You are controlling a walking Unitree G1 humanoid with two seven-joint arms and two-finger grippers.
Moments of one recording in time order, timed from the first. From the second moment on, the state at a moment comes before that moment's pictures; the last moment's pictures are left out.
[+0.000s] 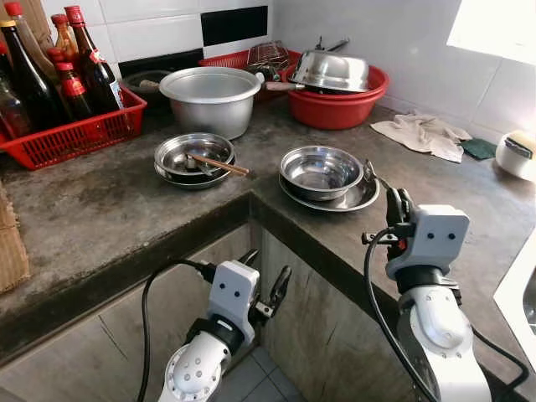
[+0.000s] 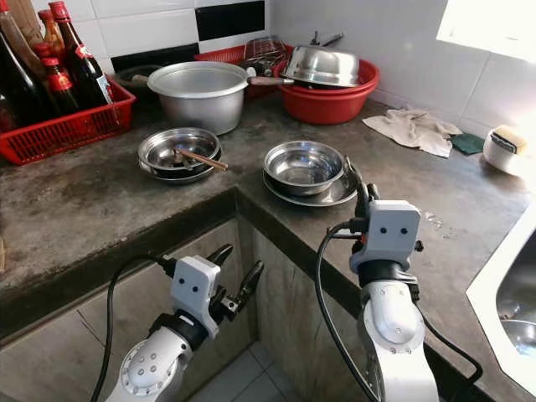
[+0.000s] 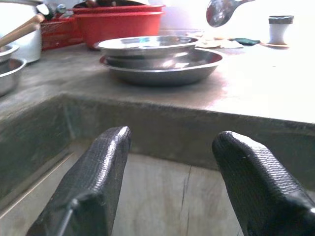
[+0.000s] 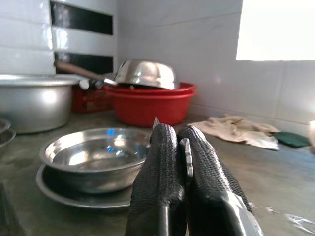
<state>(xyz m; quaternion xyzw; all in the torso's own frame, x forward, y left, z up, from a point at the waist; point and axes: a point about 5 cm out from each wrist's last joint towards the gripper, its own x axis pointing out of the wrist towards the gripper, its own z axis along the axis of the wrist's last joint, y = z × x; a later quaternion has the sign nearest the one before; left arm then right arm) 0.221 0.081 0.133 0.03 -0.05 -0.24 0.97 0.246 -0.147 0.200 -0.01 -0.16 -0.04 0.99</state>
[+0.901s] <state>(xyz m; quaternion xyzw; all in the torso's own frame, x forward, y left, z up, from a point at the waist) 0.222 0.080 0.129 0.05 -0.05 -0.26 0.96 0.245 -0.141 0.195 -0.01 -0.14 -0.05 0.99</state>
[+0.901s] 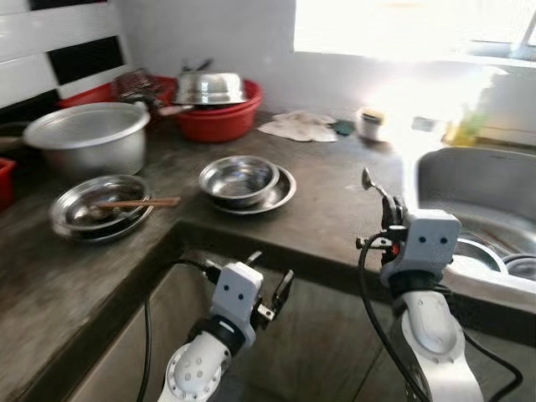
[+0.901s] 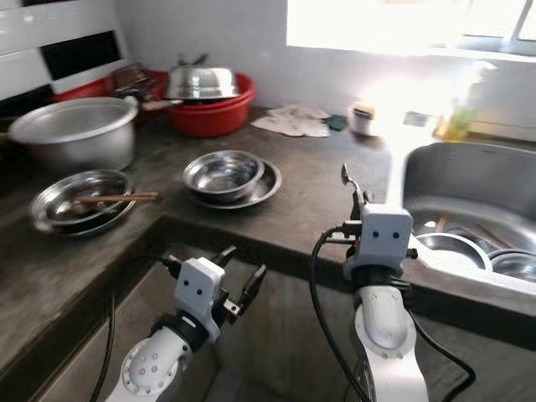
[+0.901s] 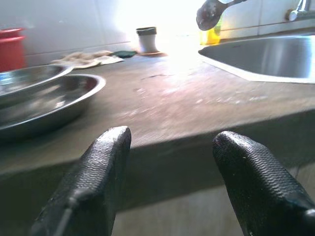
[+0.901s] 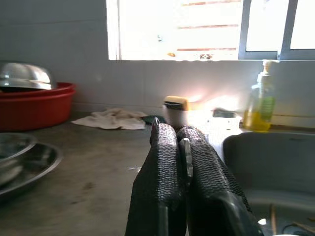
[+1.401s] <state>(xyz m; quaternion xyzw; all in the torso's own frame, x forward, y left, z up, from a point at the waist) 0.226 0.076 0.131 0.04 -0.05 -0.25 0.96 0.250 -0.148 0.202 -0.05 -0.15 -0.05 0.99</state>
